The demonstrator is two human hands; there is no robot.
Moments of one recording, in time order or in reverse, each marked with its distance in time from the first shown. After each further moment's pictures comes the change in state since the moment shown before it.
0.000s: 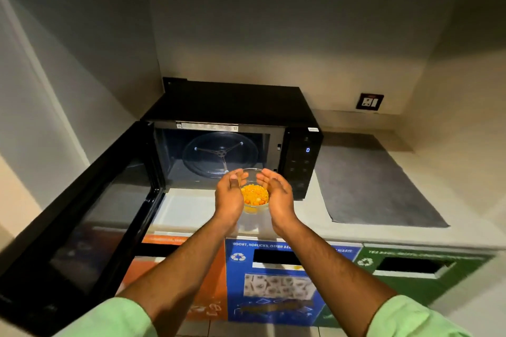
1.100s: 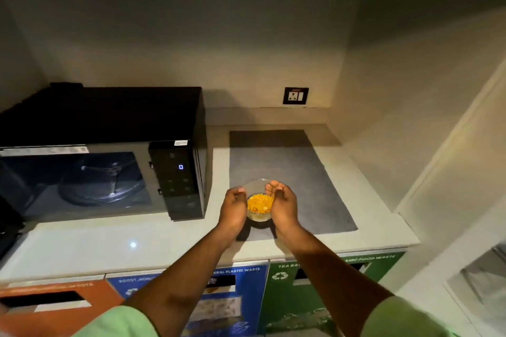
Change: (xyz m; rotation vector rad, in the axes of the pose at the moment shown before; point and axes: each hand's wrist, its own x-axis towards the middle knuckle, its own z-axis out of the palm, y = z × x) left_hand -0.010 -0.057 0.319 0.181 -0.170 -0.225; right_hand 0.142 -0.017 -0.307 -0.157 0.324 0.072
